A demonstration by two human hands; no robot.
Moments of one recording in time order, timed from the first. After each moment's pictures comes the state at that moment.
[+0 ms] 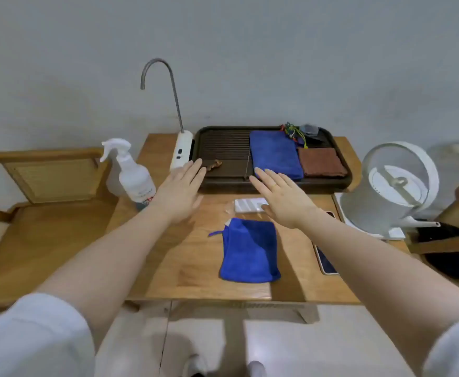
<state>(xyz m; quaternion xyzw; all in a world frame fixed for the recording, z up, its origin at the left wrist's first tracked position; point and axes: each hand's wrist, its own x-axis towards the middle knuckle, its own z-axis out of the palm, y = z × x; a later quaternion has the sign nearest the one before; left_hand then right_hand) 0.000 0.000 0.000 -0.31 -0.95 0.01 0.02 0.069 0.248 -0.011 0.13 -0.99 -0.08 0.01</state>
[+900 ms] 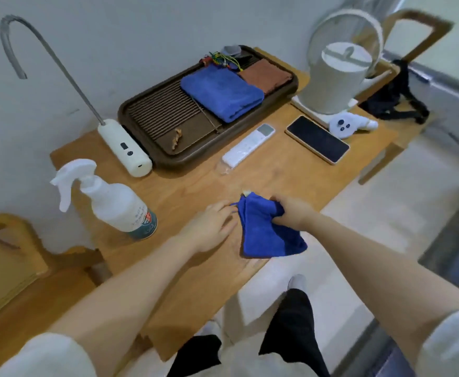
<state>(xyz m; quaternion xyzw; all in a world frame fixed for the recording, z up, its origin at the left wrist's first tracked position) -0.025 -0.048 -0.088 -0.60 -0.75 -0.08 -0.29 0.137 0.106 -0.110 -0.38 -0.85 0.33 -0.15</state>
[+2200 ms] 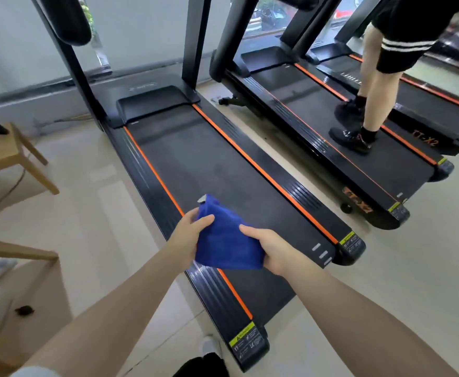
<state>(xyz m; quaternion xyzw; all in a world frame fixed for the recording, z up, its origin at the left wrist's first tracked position) 0.474 -0.367 -0.054 -0.52 -0.34 -0.07 -0.78 0.584 -0.511 -0.071 -0.63 0.00 0.53 0.57</state>
